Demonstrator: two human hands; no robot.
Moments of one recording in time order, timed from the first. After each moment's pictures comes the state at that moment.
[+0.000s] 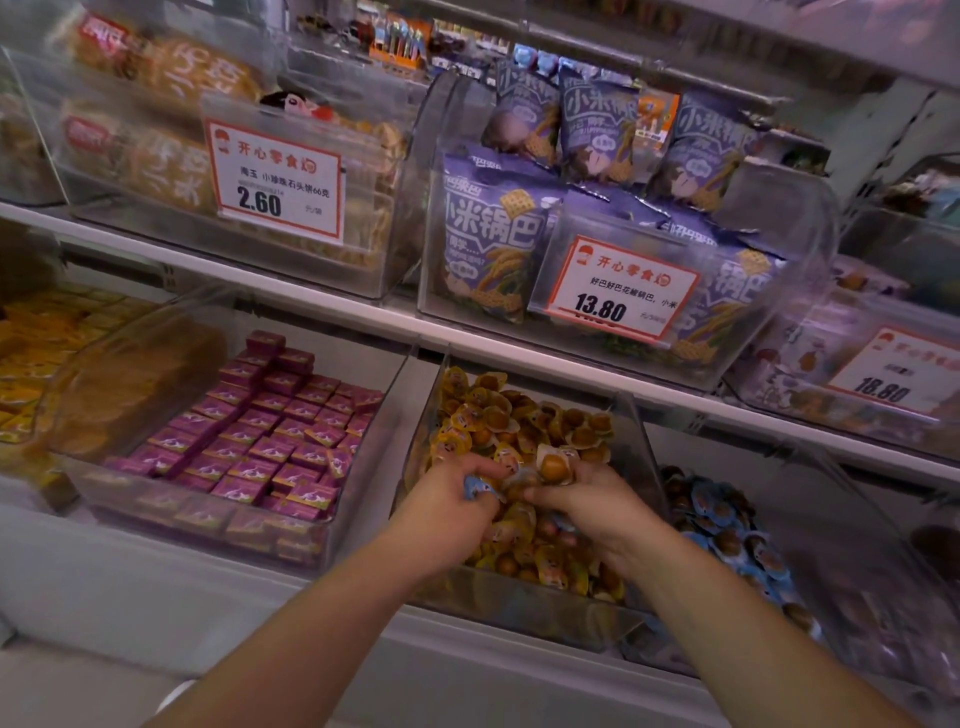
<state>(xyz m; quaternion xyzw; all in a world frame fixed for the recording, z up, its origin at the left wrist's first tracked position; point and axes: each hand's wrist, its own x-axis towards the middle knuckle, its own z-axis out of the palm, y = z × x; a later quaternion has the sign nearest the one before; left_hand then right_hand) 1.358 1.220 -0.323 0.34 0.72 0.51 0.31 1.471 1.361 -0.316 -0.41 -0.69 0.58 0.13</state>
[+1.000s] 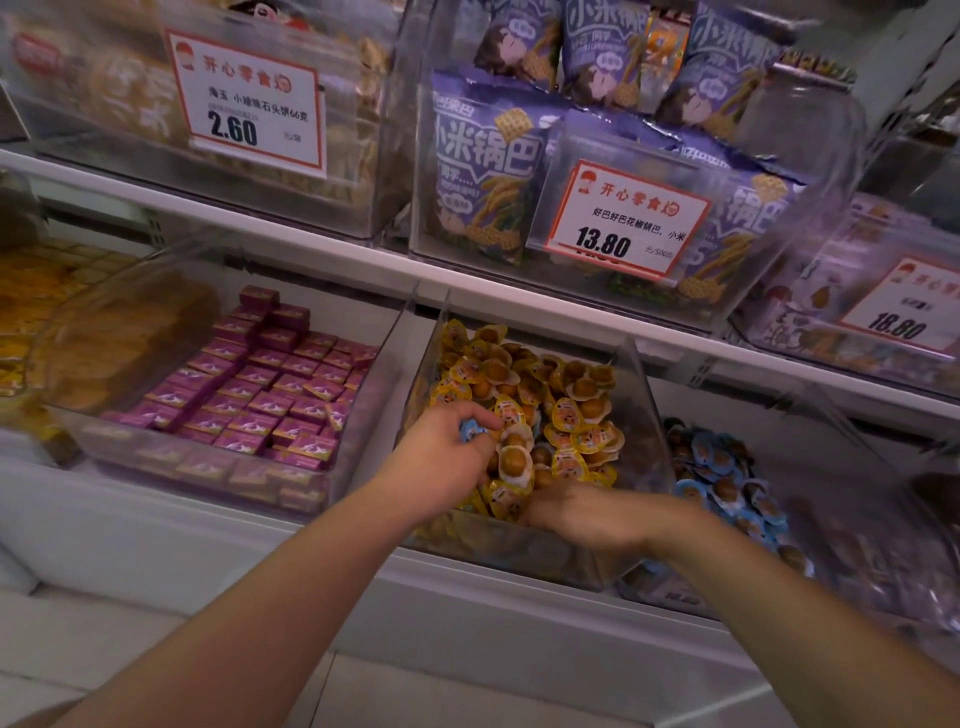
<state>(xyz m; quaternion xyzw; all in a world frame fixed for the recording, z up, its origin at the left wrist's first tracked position) 1.359 1.216 -0.314 0.36 0.72 0.52 0.28 1.492 1.343 -0.310 -0.23 -0.90 0.26 -0.26</state>
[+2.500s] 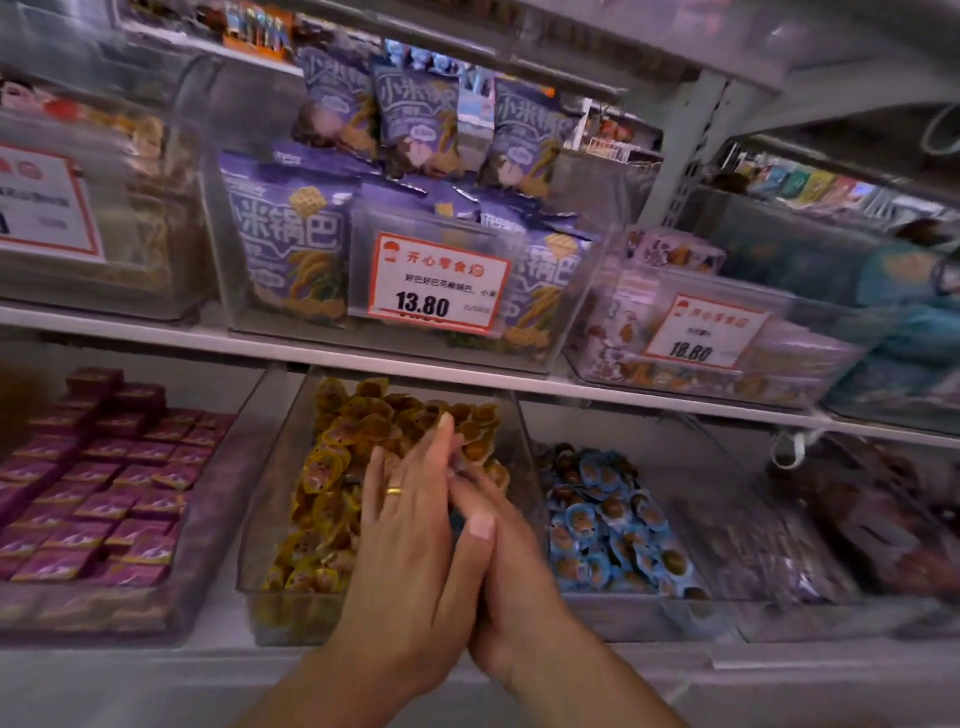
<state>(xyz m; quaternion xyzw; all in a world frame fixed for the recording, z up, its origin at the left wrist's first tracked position) 1.439 1.236 -0.314 0.57 0.64 0.52 -0.04 1.510 1.283 -0.279 -0.29 -0.38 0.83 0.29</state>
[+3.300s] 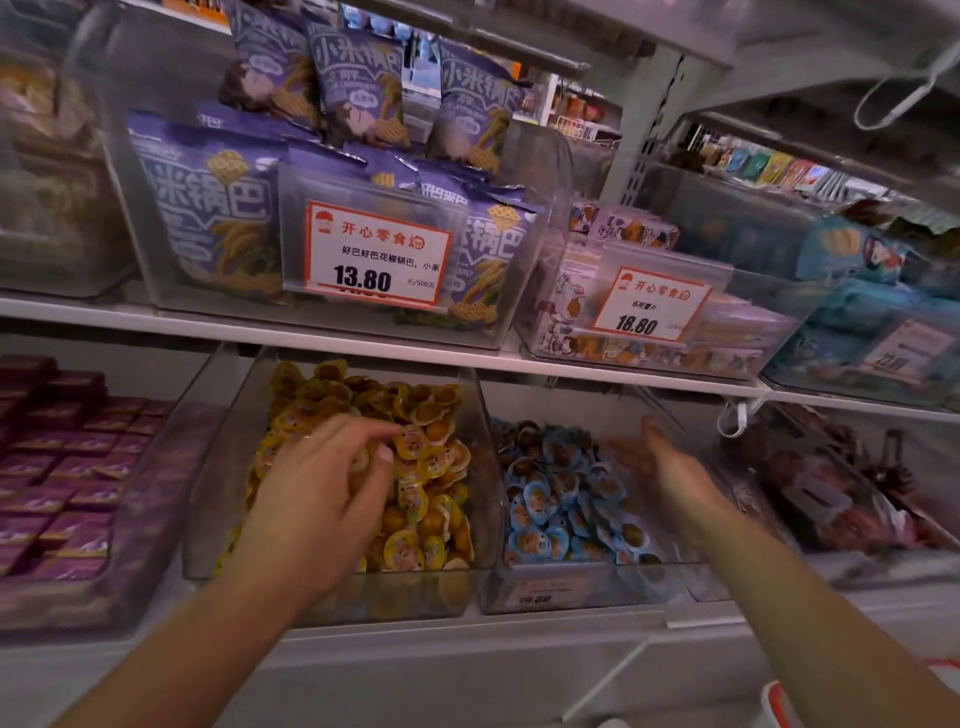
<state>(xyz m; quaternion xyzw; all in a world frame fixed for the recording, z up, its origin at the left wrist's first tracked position) 1.395 1.238 -0.303 0.56 0.68 0.47 -0.02 1.676 1.480 -0.301 -0.59 -0.57 0.49 0.29</state>
